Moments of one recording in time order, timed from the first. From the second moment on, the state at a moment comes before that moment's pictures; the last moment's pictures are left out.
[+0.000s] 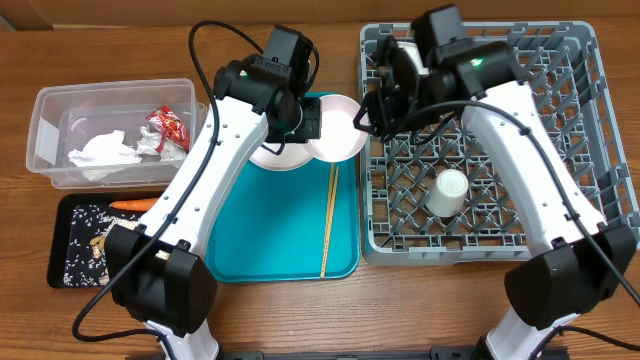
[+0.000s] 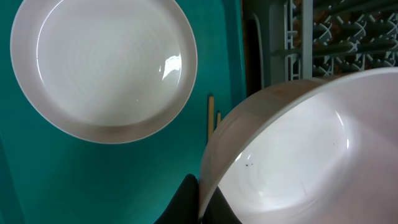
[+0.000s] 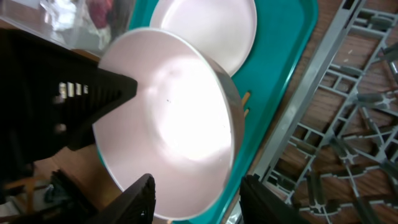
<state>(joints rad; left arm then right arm) -0.39 1.88 1.79 -1.12 0.11 -0.37 0.34 1.86 1.86 -1.18 -0.47 0.07</state>
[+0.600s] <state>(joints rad) -0.40 1.88 1.79 -1.13 0.15 -0.36 0.37 1.86 1.77 -1.11 -0.30 0.14</state>
